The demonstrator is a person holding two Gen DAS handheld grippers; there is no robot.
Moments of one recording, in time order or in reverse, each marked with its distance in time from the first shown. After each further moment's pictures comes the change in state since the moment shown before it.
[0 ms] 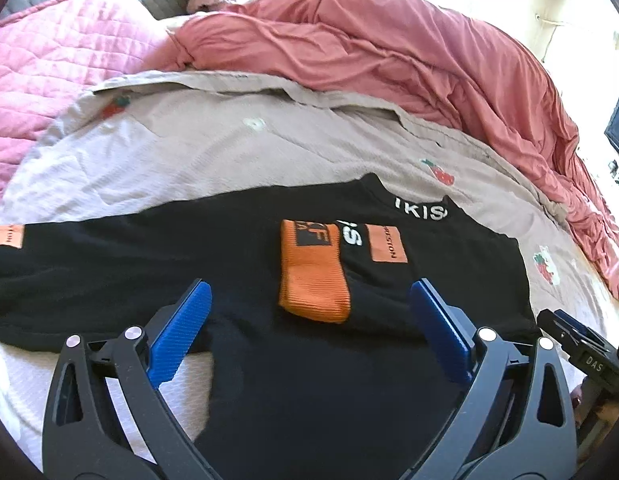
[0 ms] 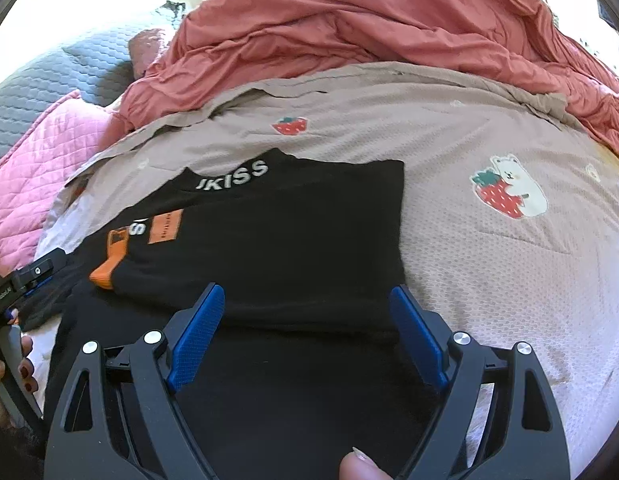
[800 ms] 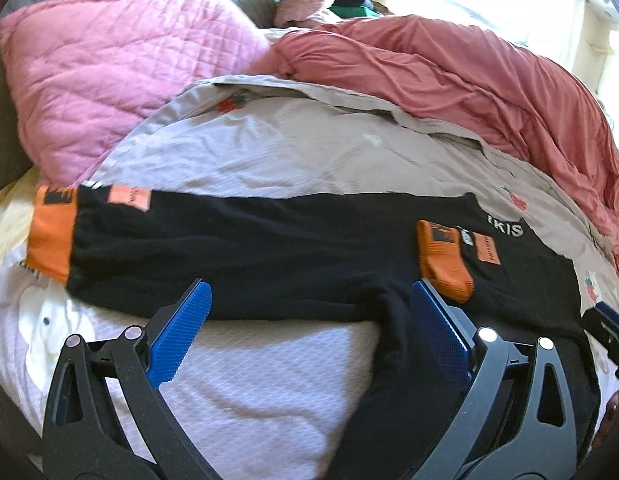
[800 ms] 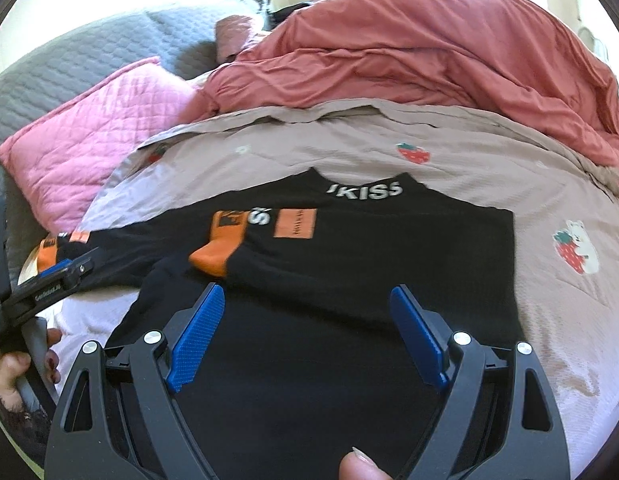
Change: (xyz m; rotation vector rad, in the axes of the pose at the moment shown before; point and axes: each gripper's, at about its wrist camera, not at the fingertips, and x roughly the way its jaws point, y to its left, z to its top) left arm -0.051 0.093 -0.028 -0.120 -0.071 0.210; right arm -0.015 0.118 -0.009 -0.209 -0.033 0.134
